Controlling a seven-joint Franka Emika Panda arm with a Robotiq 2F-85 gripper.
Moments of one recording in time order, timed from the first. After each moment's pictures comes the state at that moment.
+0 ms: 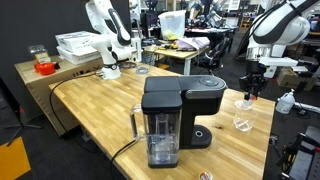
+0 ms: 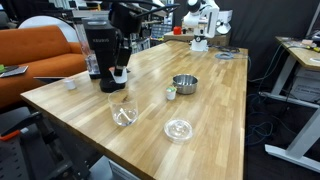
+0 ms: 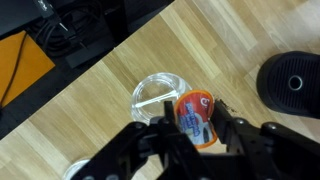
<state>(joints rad) -0.08 0.02 -0.10 -2.46 0.25 2.22 0.10</state>
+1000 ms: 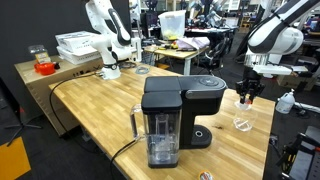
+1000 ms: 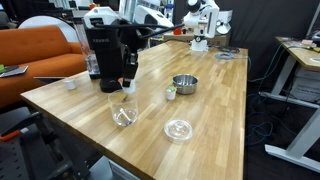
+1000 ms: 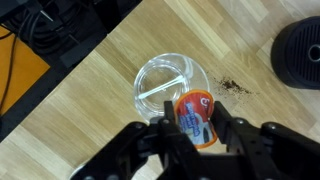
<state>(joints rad) -0.09 0.12 -0.12 -2.46 0.31 2.34 0.11</state>
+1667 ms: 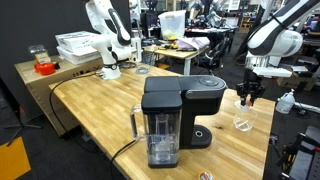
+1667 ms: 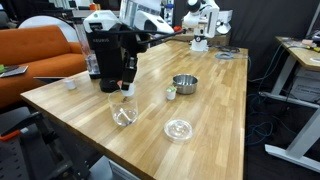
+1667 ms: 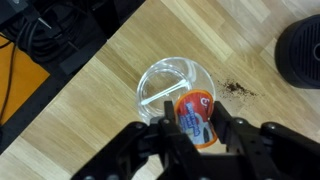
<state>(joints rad) -0.09 0.14 -0.12 -2.46 0.33 2.34 0.11</state>
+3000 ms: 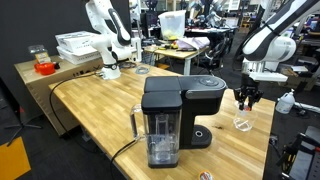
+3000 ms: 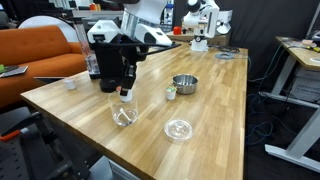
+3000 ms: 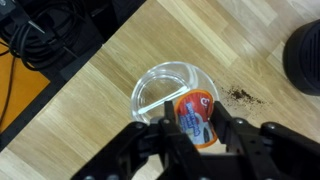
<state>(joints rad) -0.09 0.21 -0.10 -2.43 0.35 2.35 0.11</state>
